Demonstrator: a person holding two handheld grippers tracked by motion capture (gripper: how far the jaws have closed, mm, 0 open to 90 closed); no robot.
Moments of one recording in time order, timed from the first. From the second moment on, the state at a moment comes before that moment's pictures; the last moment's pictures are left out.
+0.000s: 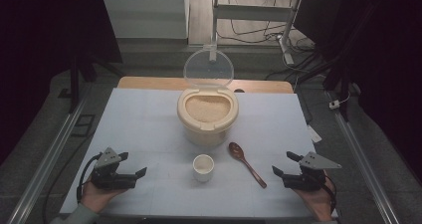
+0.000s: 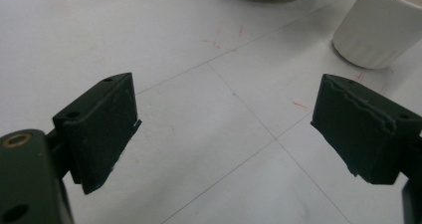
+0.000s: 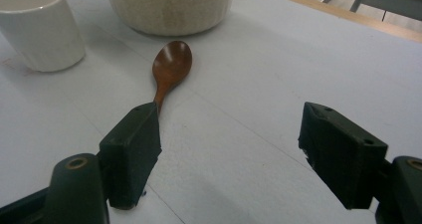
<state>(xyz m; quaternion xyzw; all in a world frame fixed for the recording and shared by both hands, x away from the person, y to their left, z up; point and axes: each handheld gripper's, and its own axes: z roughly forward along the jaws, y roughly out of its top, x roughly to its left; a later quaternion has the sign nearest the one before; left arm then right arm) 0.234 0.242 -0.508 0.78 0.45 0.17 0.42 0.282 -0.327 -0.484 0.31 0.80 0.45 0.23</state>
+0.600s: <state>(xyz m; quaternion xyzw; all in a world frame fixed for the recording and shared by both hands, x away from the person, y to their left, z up) 0.237 0.241 -0.510 0.78 0.44 0.16 0.41 0.281 -0.325 -0.485 0.32 0.81 0.44 0.22</state>
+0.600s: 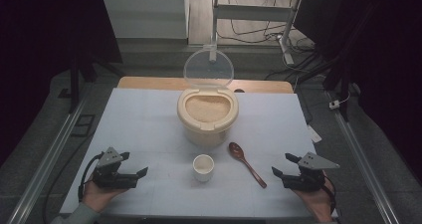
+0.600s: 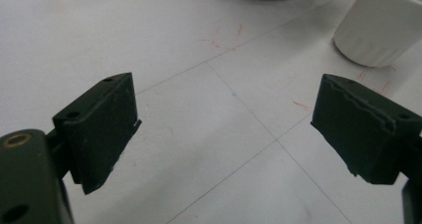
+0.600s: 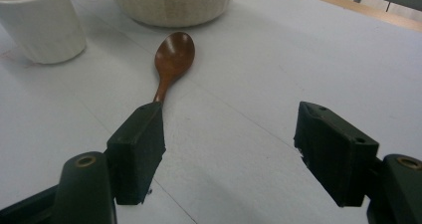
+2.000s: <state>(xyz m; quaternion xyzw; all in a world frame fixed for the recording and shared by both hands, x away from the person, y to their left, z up) 0.244 0.235 -0.514 0.79 0.43 0.16 0.40 0.314 -0.232 -0.433 0.35 0.89 0.28 0.11</state>
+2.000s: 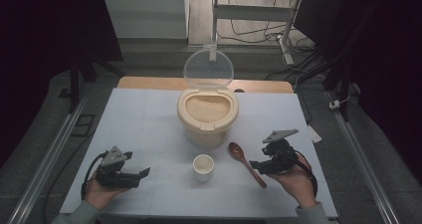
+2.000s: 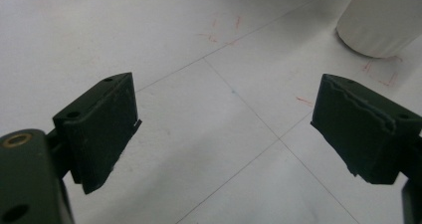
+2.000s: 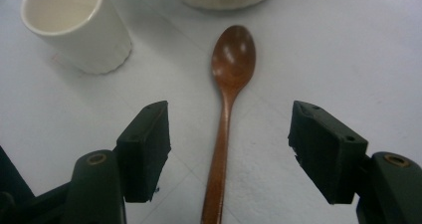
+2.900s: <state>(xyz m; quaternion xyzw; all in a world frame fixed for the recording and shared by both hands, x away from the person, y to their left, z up) 0.244 0.234 -0.517 0.80 0.43 0.16 0.39 0.332 -0.216 -0.488 0.36 0.92 0.15 0.05</state>
